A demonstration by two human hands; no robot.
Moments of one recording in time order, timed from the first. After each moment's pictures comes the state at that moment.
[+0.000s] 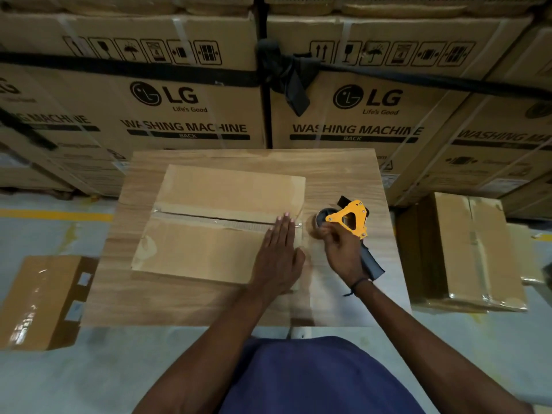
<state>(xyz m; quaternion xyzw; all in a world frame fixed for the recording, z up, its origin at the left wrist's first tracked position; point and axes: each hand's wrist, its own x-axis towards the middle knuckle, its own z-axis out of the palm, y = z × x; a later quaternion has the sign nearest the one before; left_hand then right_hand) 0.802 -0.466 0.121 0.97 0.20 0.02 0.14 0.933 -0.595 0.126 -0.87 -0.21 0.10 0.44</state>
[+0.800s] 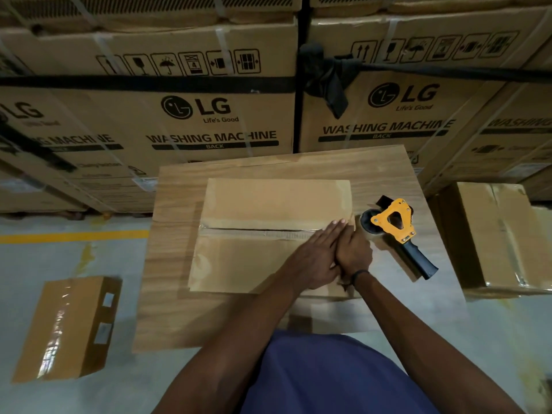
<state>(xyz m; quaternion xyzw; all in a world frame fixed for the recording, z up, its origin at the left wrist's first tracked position) 0.787 -0.375 0.124 0.97 -0.04 -0.02 0.23 0.867 -0.472 0.129 -0.92 0.05 0.15 0.36</state>
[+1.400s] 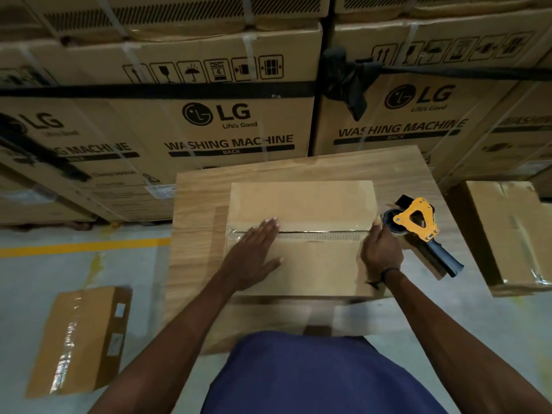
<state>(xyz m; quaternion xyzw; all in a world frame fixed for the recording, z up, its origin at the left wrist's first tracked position) 0.665 -0.189 0.124 0.99 0.02 -0.03 0.12 0.861 -0.473 0.122 -0.95 -0.01 0.07 0.31</state>
